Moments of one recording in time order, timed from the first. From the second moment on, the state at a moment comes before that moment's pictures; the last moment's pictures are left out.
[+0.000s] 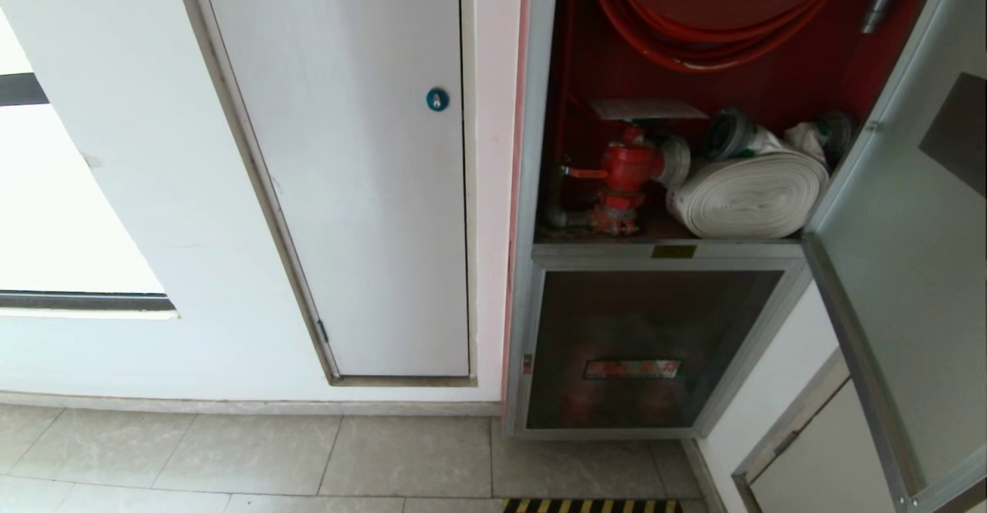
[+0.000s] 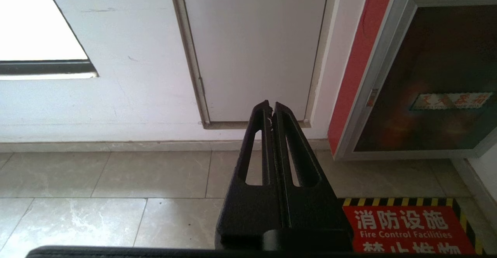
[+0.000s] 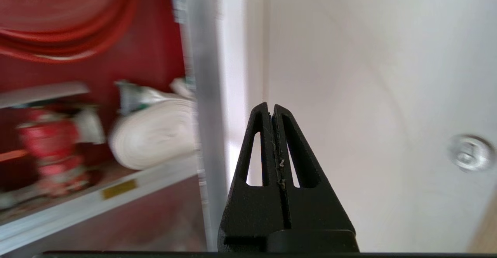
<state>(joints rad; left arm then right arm) 0.01 0.00 0.00 0.00 -0.03 0.01 -0.60 0.51 -0.55 -0.33 -0.10 0.06</state>
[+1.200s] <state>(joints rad) 0.01 0.00 0.00 0.00 -0.03 0.01 -0.61 0.76 -0.54 -0.32 0.03 0.12</state>
